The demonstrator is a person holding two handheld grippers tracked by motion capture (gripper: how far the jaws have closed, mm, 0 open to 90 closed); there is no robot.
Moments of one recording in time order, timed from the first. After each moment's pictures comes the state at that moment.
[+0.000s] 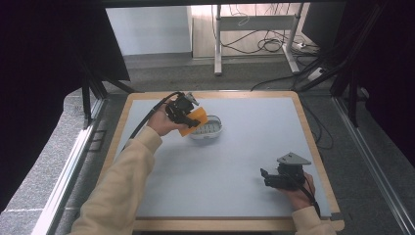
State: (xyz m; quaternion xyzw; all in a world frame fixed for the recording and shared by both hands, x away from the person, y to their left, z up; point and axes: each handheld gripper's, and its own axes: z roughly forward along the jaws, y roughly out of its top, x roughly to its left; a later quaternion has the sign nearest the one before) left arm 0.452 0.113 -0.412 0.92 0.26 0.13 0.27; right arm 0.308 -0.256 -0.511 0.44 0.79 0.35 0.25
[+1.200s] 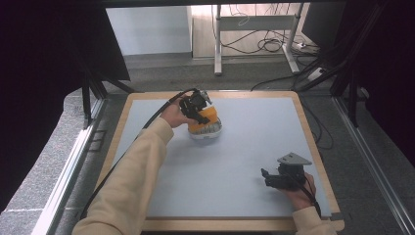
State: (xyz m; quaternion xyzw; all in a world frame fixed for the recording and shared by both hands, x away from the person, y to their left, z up) left arm 0.489 0.078 -0.424 0.95 0.19 0.12 0.24; right arm 0.308 -0.258 -0.511 0.44 0.79 0.34 0.25
